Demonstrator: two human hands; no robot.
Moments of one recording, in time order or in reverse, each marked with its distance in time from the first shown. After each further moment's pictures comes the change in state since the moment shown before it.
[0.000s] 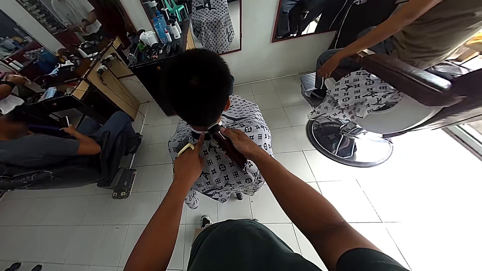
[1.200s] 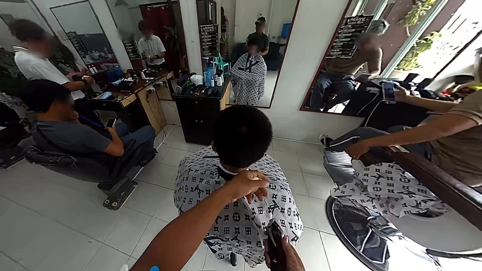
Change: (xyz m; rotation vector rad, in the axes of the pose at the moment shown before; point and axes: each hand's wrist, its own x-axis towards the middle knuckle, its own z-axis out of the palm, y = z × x) left_hand 0.031 0.062 -0.050 -1.271 -0.260 0.536; right_hand -0.101 0.146 -0.031 0.544 0.097 -0.098
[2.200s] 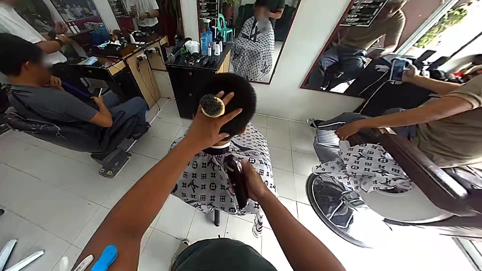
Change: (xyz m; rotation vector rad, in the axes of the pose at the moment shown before) left_hand 0.025 0.021 -0.044 1.453 0.477 0.478; right_hand 0.085 -0.099 0.049 -0.349 -0.242 0.233
